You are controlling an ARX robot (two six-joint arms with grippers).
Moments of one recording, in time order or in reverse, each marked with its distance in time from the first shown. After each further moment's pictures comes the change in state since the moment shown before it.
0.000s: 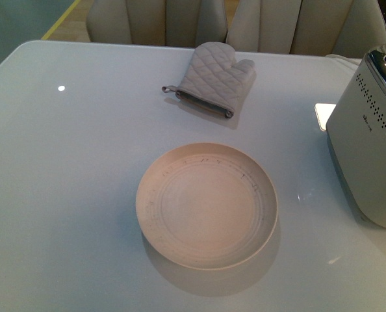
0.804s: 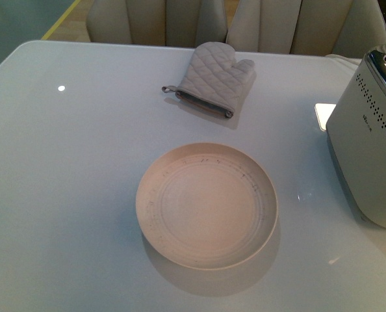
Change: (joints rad) left arm 0.000 0.000 0.000 0.000 0.000 0.000; right arm 0.020 0.044 -0.146 0.078 0.010 -0.004
